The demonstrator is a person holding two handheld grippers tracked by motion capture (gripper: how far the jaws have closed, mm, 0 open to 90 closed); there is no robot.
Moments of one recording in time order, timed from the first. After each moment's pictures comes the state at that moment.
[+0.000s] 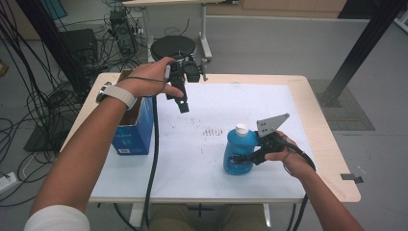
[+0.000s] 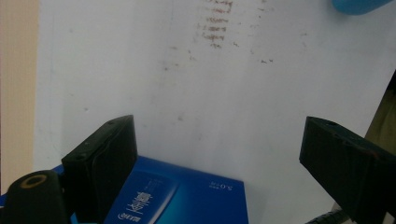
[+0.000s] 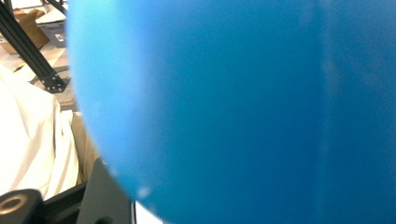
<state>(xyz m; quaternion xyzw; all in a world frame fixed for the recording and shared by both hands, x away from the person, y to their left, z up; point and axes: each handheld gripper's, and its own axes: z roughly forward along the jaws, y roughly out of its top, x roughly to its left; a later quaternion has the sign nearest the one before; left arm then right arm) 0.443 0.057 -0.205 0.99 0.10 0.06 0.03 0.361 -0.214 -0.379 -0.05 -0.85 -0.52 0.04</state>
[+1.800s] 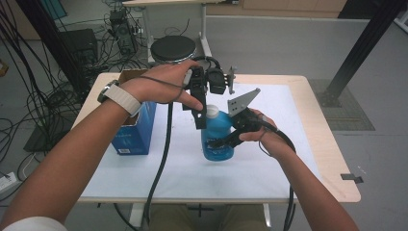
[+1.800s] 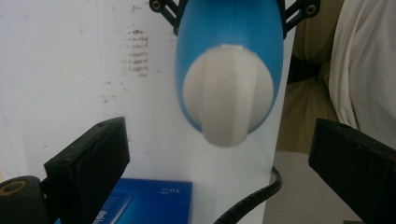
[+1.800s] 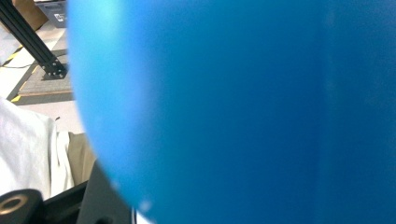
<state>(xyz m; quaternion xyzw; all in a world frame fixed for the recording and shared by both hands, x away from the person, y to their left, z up) 0.378 -0.001 -0.172 1.00 0.02 0.01 0.01 0.382 -0.138 -0.318 -0.03 -0.88 -0.48 0.04</state>
